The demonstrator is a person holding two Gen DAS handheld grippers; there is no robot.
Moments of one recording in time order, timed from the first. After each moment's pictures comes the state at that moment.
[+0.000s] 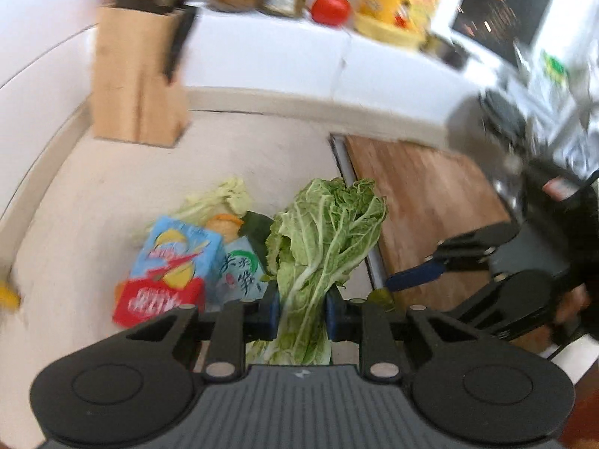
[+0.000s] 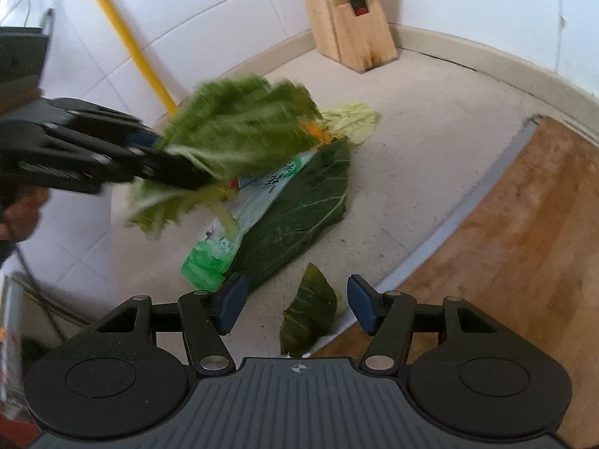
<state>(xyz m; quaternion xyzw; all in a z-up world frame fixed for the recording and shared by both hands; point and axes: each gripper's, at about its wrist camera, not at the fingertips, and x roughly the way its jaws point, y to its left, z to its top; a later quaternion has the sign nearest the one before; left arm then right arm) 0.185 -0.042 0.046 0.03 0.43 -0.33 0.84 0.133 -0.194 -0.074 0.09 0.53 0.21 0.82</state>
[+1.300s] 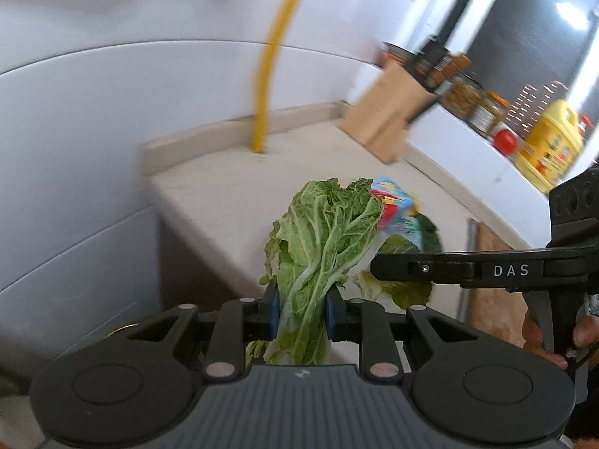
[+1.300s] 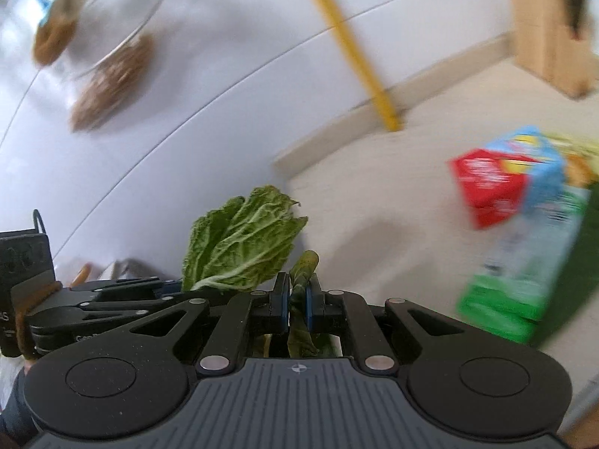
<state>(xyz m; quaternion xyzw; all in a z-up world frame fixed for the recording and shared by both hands) -0.015 0.136 0.022 -0.19 0.36 -0.04 0.91 0.114 -0.020 -0.024 0.13 0.50 0.39 0.76</state>
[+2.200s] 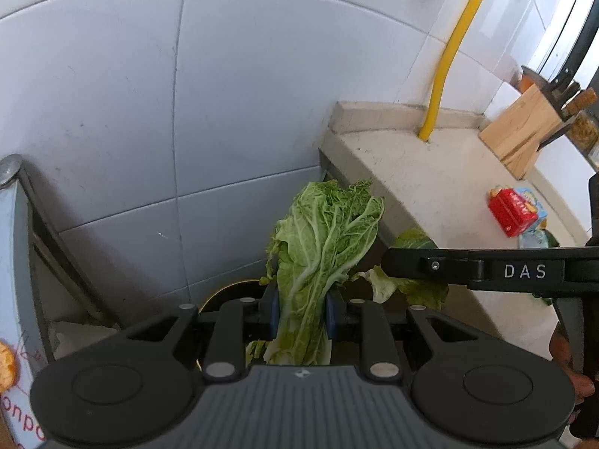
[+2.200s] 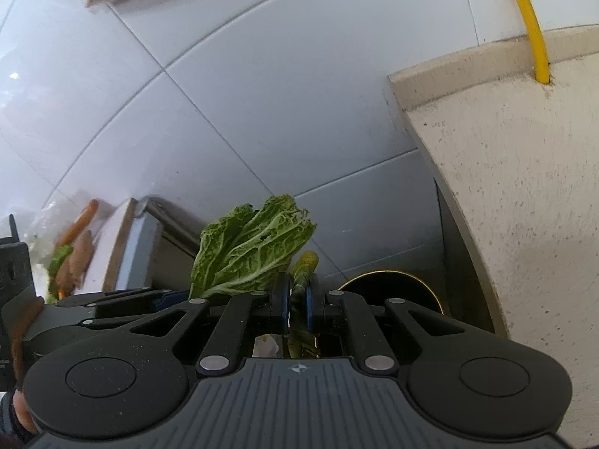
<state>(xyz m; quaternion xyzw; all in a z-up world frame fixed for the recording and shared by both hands) -0.068 0.217 -0.037 -0.22 0.39 0.13 0.89 0.082 0.119 -0.060 0.07 0.54 0.45 0.71</state>
